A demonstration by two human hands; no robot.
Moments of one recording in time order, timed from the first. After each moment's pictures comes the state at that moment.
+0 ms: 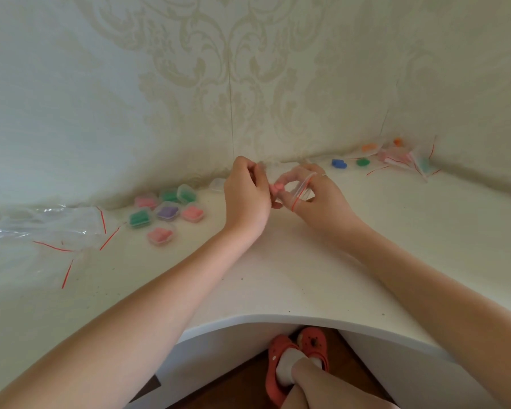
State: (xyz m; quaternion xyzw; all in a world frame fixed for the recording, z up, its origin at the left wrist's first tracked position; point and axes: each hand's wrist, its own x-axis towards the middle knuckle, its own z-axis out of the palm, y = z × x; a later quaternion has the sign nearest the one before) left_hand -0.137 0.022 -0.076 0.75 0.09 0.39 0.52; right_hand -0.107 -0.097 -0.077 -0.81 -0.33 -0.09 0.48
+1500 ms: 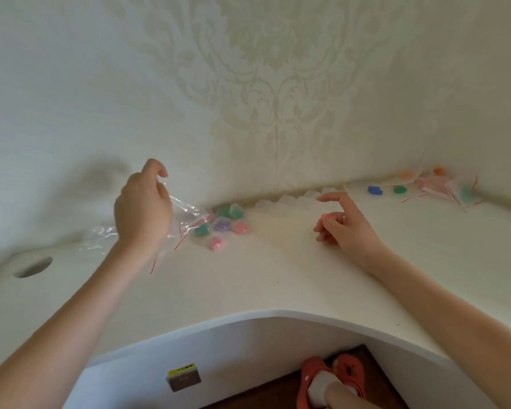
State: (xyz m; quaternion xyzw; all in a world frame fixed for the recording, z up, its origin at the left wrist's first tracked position) left_hand -0.278 0.161 -0.023 0.83 0.28 0.47 0.08; right_hand -0.118 -0.105 -0.080 -0.73 -0.27 0.05 0.62
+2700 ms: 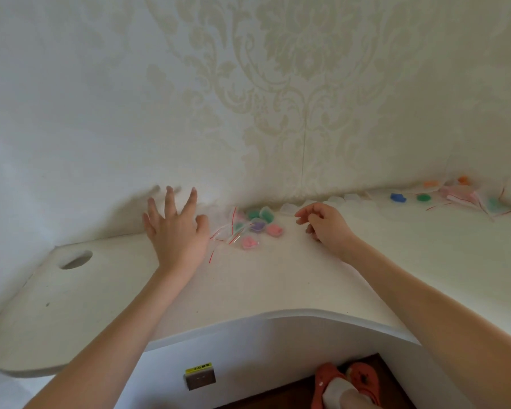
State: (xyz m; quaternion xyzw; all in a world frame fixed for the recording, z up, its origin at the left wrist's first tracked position) left_hand -0.286 0.176 -0.074 0.87 0.34 0.35 0.08; right_hand -0.120 -0.025 -0.075 -0.79 -0.25 0.09 0.56
